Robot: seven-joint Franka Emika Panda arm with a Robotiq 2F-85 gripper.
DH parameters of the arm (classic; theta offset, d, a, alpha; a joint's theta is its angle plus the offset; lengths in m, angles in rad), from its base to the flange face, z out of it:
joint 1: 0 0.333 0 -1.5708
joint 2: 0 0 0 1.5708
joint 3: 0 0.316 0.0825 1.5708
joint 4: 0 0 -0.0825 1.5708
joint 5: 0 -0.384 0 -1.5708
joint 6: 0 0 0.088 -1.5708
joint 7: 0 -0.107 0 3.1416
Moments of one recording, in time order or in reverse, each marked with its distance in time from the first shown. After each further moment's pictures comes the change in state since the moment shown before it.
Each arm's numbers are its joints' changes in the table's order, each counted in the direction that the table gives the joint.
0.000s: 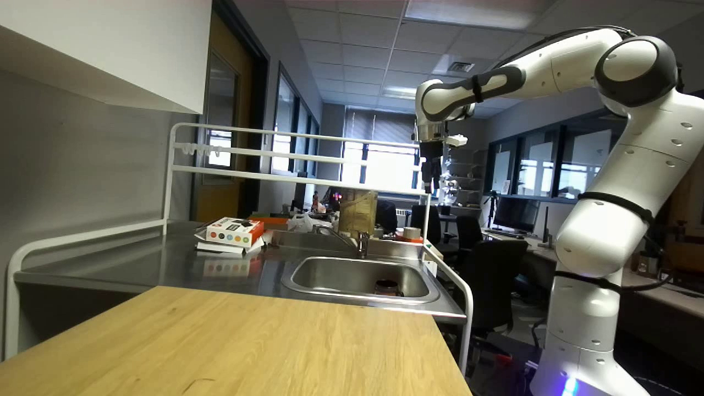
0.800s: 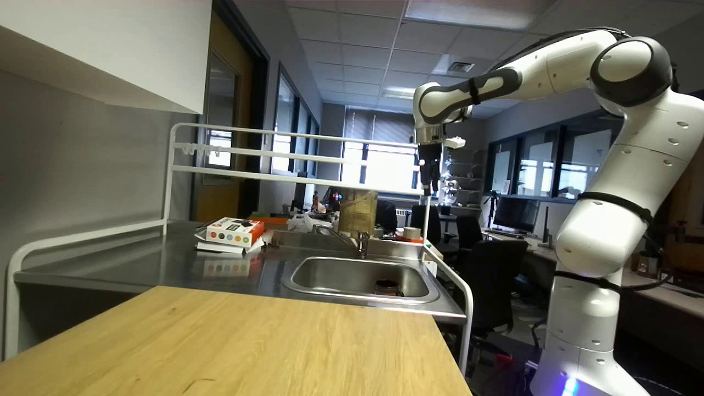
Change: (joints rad) arm 0.000 0.021 0.000 0.002 0.000 0.003 -0.005
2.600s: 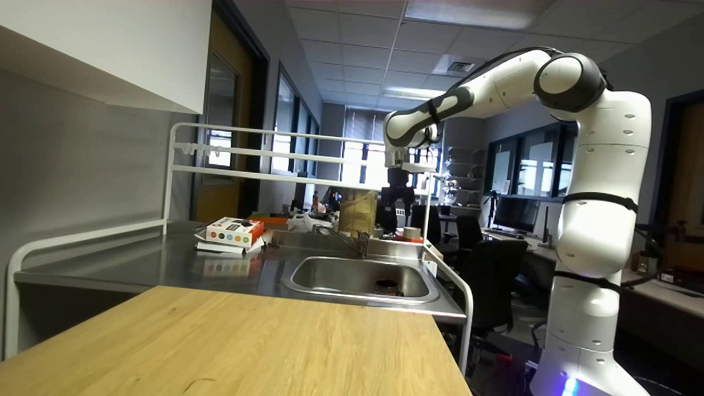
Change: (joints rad) arm 0.023 0.293 0.030 0.098 -0.184 0.115 -0.322
